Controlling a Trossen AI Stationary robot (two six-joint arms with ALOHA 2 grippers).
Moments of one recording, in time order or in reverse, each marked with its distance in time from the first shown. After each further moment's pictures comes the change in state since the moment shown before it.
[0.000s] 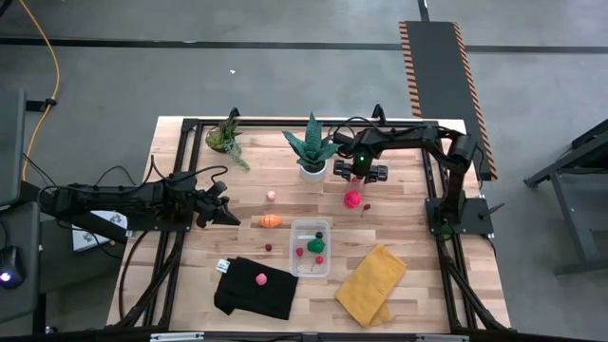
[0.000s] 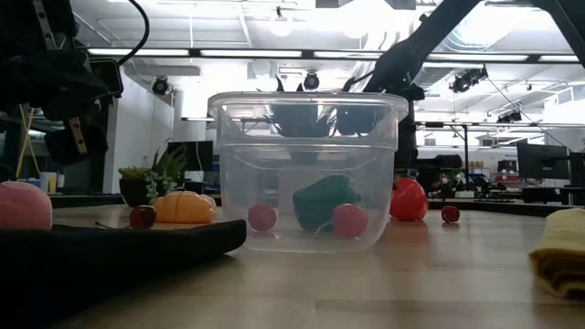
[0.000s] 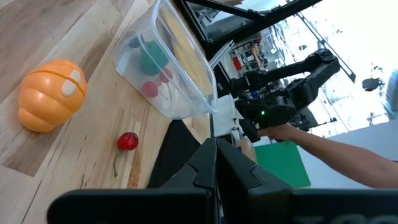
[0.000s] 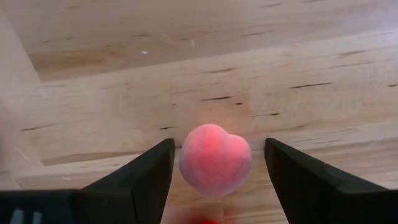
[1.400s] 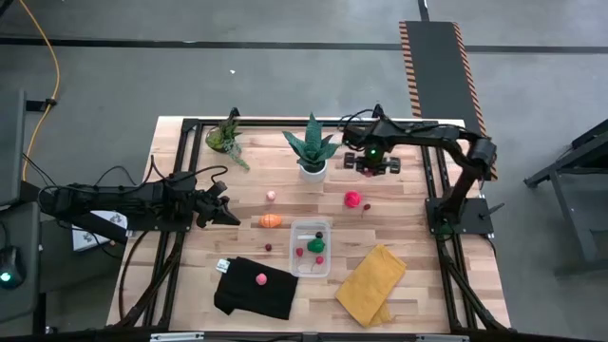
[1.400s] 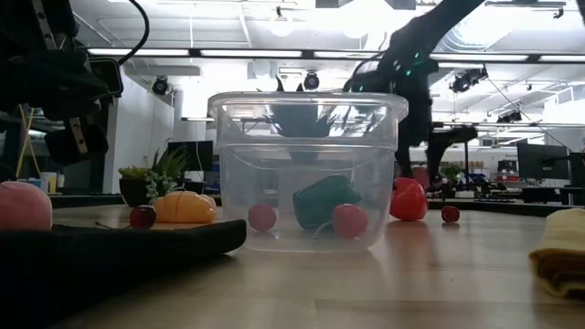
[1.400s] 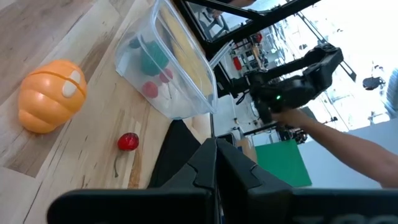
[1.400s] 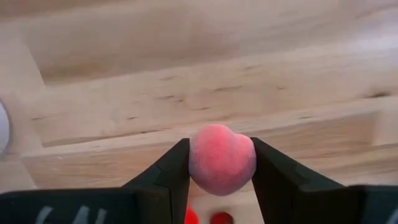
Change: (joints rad) left arm 0.000 0.000 0.000 0.000 0.000 0.006; right arm -0.041 -0.175 -0.001 -0.178 0.086 -0.044
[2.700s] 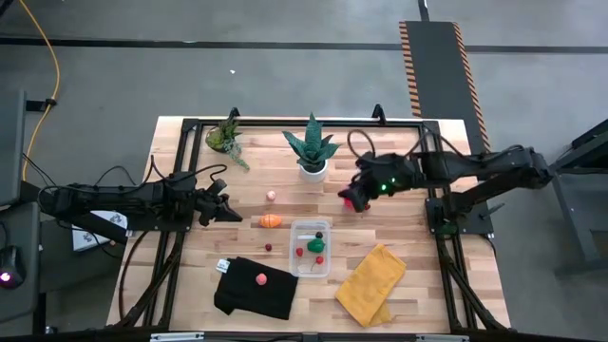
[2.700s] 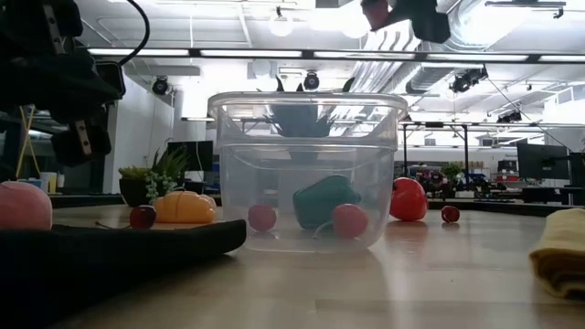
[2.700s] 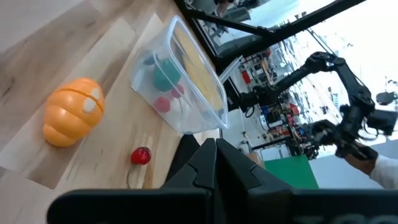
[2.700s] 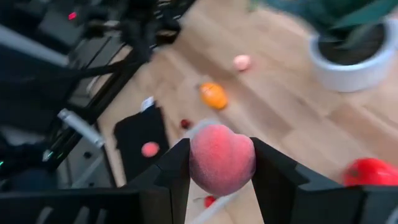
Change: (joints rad) left arm 0.000 0.000 0.000 -0.001 -0.079 0.000; right arm 0.603 -0.490 0.001 0.442 0.131 -0.343
